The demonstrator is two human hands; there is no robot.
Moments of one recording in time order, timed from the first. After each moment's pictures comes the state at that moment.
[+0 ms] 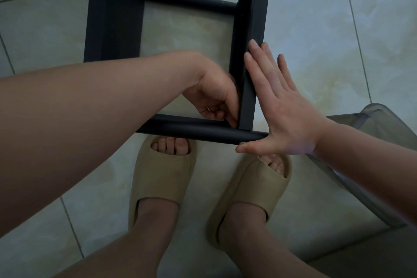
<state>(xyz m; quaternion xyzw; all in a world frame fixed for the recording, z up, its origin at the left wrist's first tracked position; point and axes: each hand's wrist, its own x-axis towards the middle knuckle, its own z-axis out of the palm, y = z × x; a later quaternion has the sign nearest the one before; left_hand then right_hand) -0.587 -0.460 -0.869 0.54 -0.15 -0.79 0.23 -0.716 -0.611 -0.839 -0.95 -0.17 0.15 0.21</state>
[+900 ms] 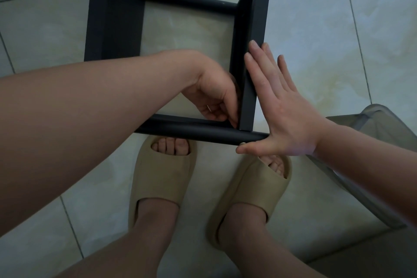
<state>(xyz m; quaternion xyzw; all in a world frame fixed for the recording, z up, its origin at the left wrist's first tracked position) -0.587 -0.459 -0.865 0.54 -0.17 -0.79 0.24 -0.717 -0.611 -0.840 -0.95 -0.17 0.15 0.22</state>
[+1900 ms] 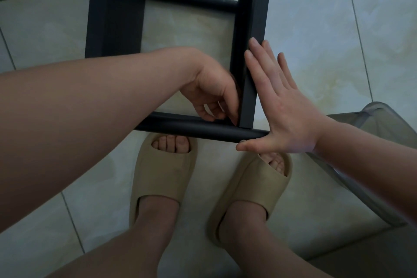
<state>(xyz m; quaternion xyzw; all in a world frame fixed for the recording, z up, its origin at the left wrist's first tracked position) -0.586 -0.457 -0.864 0.54 -0.14 -0.80 0.24 -0.716 -0.611 -0.838 -0.95 -0.17 0.15 0.22</state>
